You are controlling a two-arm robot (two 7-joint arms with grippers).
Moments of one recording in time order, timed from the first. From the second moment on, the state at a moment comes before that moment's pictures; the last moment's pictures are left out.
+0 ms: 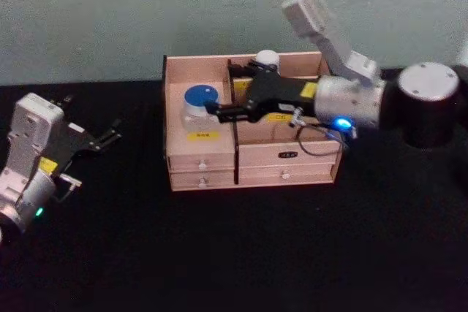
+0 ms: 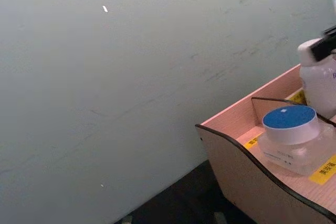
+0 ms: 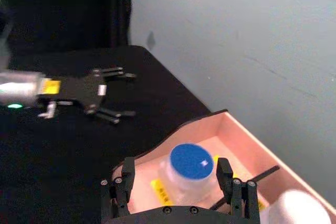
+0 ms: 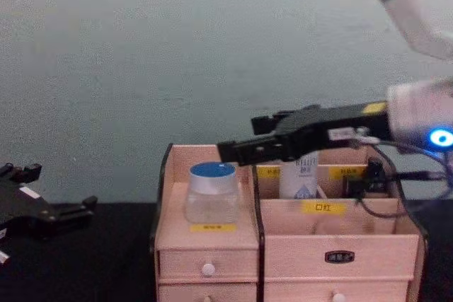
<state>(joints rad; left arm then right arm) -0.20 0.60 0.45 -1.41 -0.25 -0.12 0.03 0.64 0.41 -0.63 -1.31 0.40 0.23 0.67</state>
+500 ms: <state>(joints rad) -0.20 0.60 0.45 -1.41 -0.25 -0.12 0.03 0.31 0.61 -0.50 -1.56 0.48 0.06 0.58</state>
